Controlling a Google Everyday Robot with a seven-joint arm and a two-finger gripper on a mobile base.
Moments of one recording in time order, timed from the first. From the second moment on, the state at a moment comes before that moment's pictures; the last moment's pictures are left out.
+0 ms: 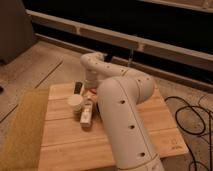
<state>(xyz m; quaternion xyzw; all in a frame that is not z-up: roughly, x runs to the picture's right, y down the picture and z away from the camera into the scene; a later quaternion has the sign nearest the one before) -0.091 0.061 0.933 -0.38 0.23 0.56 0.70</state>
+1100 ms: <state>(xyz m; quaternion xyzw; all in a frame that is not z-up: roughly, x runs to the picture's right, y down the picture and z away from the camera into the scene) -0.092 0.075 0.938 -0.39 0.24 0.56 0.69</state>
